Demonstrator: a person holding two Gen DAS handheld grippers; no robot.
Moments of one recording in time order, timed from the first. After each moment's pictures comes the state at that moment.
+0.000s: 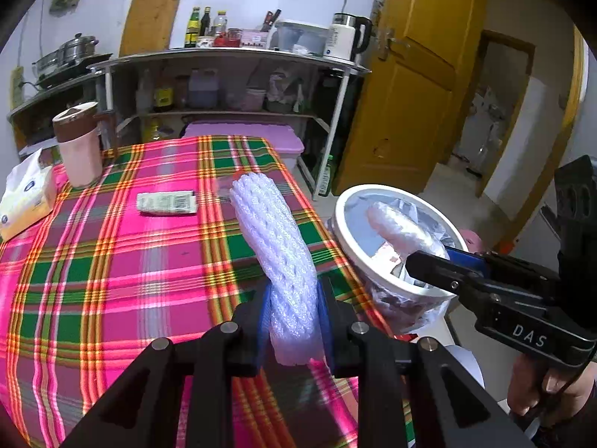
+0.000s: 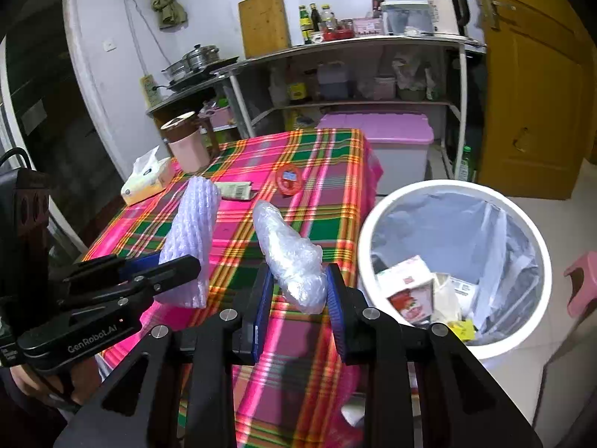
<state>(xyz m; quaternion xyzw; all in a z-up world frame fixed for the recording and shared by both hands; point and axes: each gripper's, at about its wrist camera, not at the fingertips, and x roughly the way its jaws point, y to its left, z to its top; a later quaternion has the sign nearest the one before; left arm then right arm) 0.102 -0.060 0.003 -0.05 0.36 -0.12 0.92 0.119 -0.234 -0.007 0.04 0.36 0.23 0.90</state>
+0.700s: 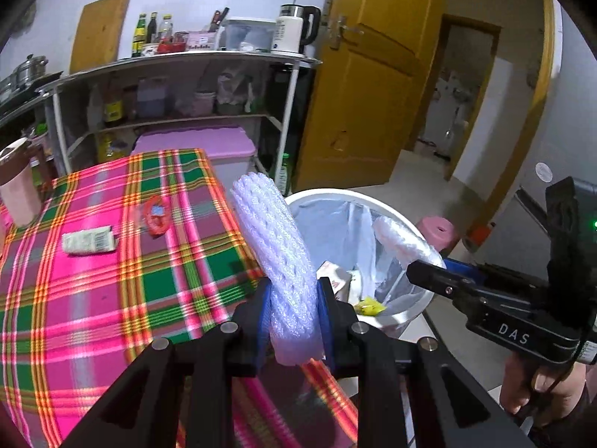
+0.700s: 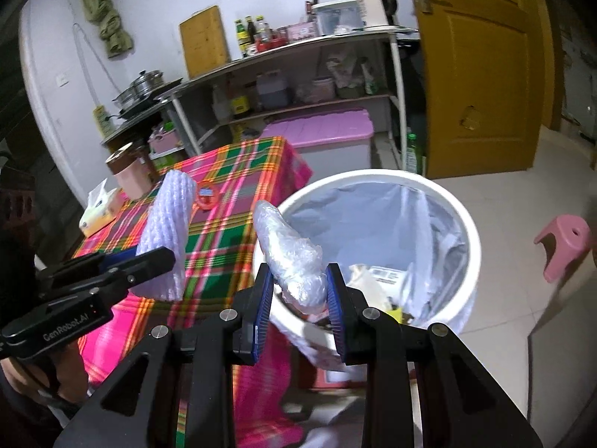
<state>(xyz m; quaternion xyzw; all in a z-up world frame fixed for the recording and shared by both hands) 0.139 -0.132 0.007 -0.03 0.36 -0.20 0.91 0.128 -0.316 -0.017 0.08 0.36 0.14 0.92</state>
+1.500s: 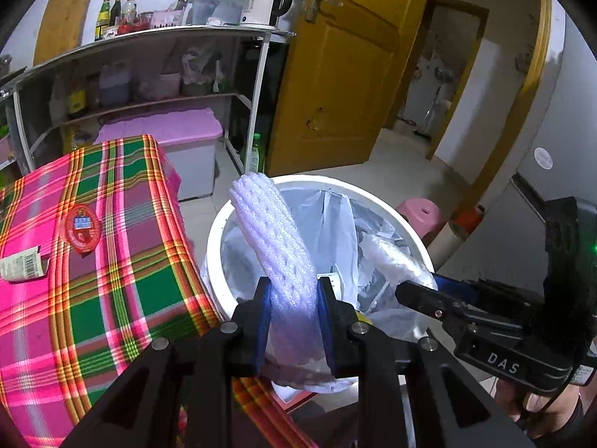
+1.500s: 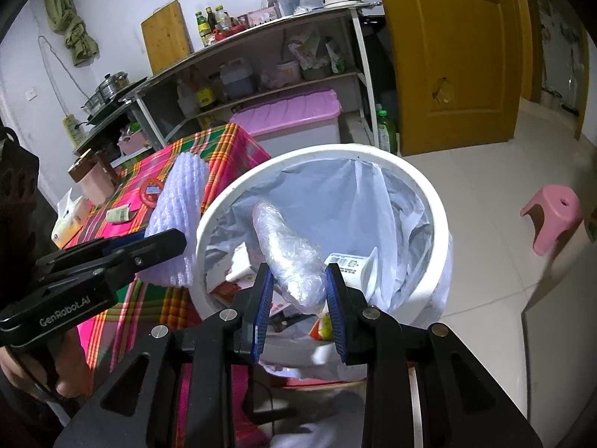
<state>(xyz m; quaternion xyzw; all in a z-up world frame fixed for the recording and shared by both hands) 0.195 -0.185 -0.025 -0.02 0.40 -0.24 0.89 0.157 -0.350 -0.047 0.10 0.40 0.10 0.91</state>
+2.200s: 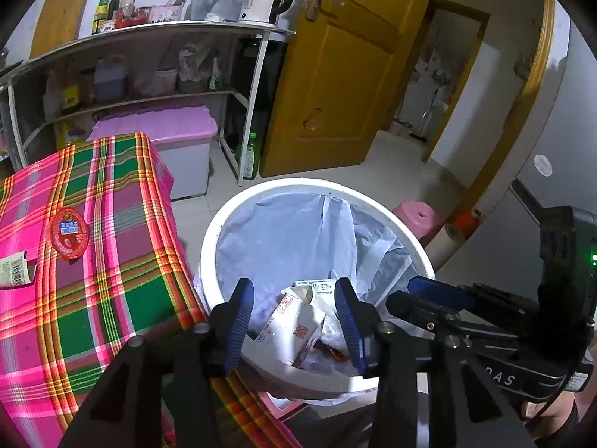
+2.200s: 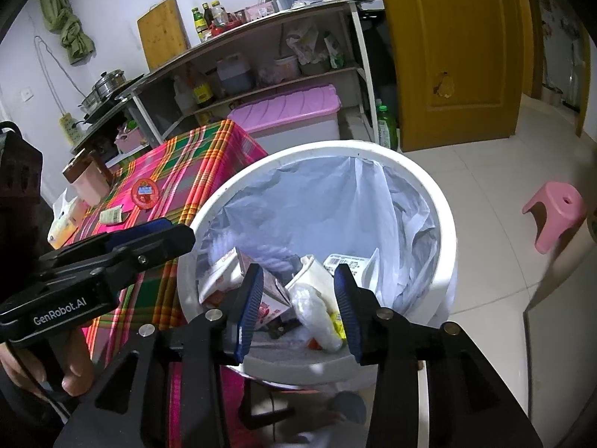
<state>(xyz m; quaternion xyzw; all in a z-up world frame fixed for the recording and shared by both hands) 0.208 -0.185 -0.029 -0.03 0.40 -0.25 0.88 0.167 -0.347 -0.049 0.10 0.40 0.10 0.90</state>
